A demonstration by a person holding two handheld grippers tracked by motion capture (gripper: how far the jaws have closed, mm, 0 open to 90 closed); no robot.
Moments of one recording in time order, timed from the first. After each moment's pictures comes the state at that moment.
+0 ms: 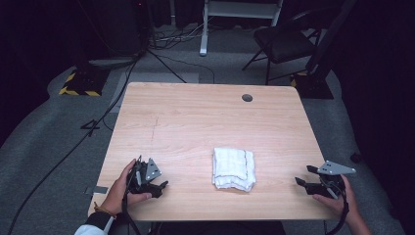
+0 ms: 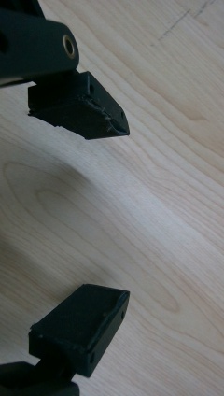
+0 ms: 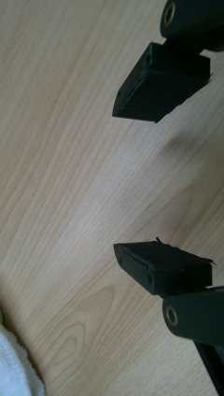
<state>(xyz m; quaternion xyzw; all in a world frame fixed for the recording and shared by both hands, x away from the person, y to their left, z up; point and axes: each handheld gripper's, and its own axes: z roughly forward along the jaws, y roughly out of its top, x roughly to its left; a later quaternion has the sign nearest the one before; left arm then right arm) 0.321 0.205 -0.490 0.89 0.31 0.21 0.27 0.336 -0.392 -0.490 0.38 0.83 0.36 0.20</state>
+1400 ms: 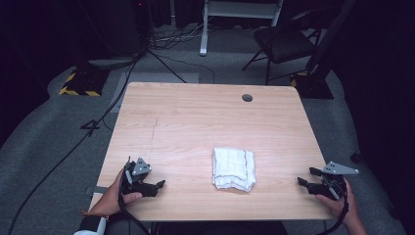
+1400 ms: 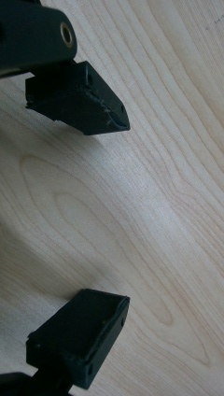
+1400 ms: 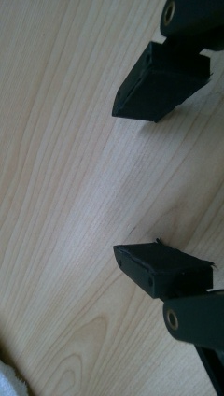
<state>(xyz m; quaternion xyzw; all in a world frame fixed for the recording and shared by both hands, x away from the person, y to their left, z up) 0.327 0.227 -0.504 0.85 0.38 0.15 0.34 0.339 -0.404 -0.503 0.43 0.81 0.36 0.19</state>
